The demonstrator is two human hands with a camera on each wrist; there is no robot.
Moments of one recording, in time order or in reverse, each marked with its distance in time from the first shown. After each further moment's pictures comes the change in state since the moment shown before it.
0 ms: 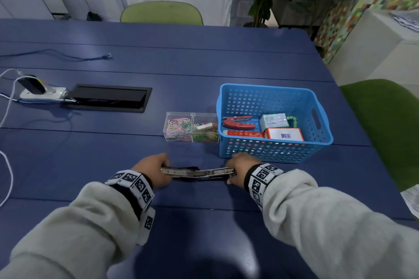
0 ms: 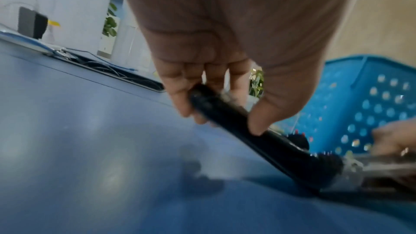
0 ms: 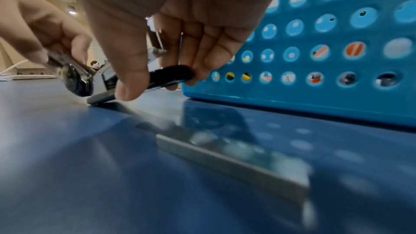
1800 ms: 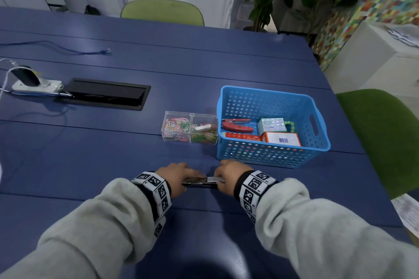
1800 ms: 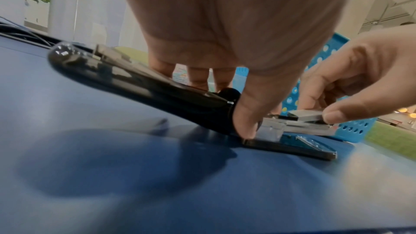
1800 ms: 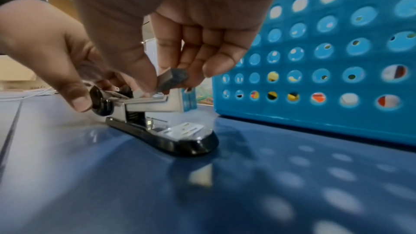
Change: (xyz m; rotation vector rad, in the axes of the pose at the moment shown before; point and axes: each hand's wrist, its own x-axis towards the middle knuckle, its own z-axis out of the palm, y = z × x) left_hand 0.008 0.029 0.033 0.200 -0.256 0.317; right_hand -0.010 -0.027 0.000 -0.060 0.030 -0.109
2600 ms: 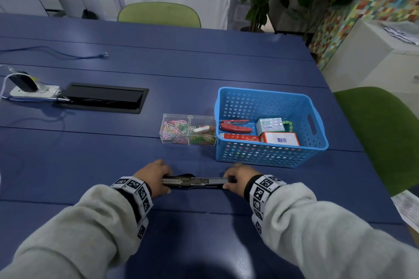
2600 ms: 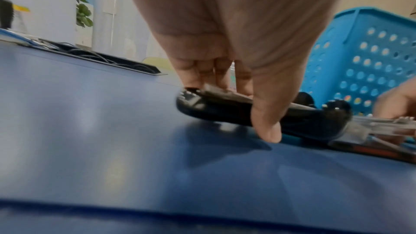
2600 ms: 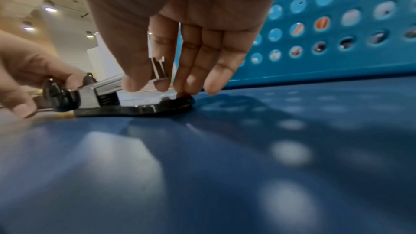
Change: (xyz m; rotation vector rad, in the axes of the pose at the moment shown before) left_hand -0.007 -0.040 -0.001 -0.005 0.121 -0.198; right_hand -0.003 0.031 0.013 0.201 -0.065 0.176
